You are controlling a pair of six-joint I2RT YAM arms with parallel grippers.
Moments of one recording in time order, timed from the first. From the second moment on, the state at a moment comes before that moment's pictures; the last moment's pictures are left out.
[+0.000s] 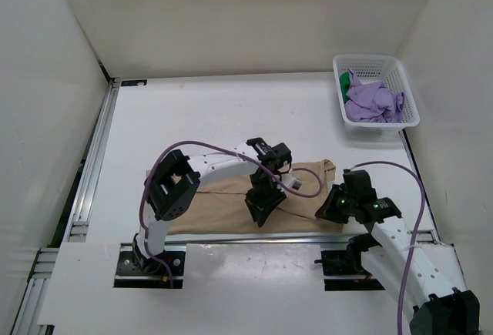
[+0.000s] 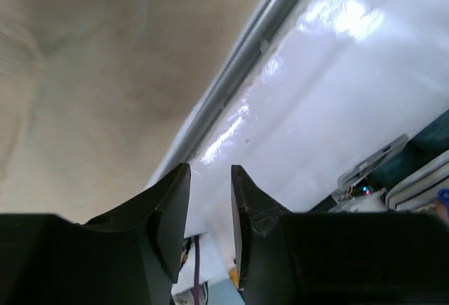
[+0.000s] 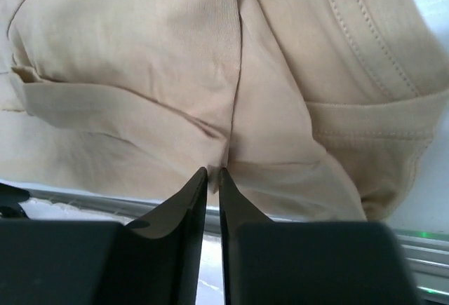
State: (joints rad) left arm -1.00 2.01 1.57 -1.14 0.48 -0.01; right arm 0.30 0.68 0.38 -0.72 -0.22 0.68
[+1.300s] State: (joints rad) left arm -0.92 2.12 1.68 -0.92 0.42 -0.01; right arm 0.31 0.99 0.49 -0.67 -0.17 0.67
